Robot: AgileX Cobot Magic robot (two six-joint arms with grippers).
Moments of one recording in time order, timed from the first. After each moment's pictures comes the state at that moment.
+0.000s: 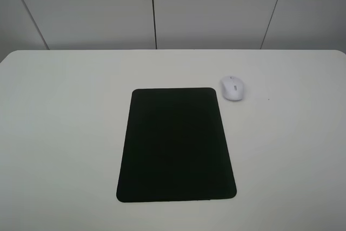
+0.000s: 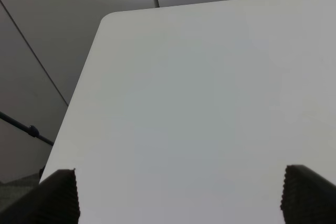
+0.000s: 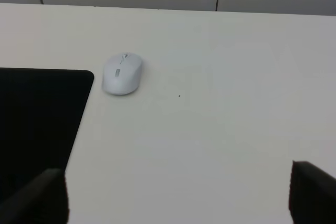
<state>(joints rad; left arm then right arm) 0.00 -0.01 -0.51 0.09 1.07 0.03 -0.02 -0.01 -0.51 0.03 1.07 -0.04</state>
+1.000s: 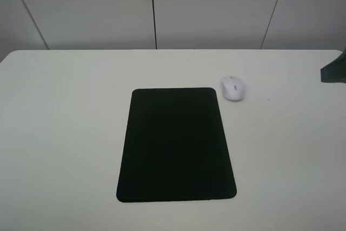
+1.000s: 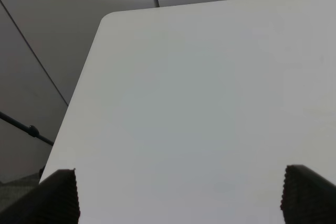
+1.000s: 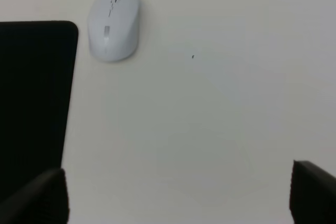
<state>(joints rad) 0.00 -0.01 -0.51 0.09 1.07 0.03 0.01 0.93 -0.69 0.07 0.76 -0.04</state>
